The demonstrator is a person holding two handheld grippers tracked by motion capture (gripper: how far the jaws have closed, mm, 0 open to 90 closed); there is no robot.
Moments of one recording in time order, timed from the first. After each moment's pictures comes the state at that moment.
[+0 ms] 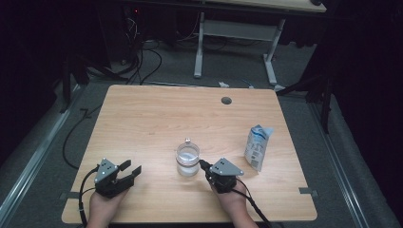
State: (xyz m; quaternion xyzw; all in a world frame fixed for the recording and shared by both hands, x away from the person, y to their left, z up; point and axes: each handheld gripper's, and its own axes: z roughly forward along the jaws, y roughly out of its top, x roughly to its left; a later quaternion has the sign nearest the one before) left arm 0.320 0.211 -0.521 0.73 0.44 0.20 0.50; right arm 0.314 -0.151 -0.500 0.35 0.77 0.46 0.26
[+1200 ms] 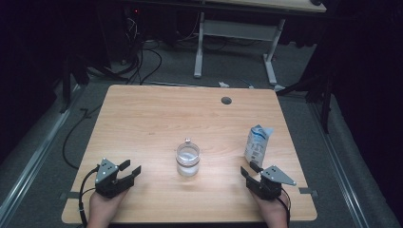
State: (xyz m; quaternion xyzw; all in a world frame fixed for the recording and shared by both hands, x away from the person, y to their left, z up) left arm 0.319 0.210 -0.519 0.73 0.44 0.21 0.49; right arm 0.285 -0.277 -0.510 0.46 0.71 0.45 0.29
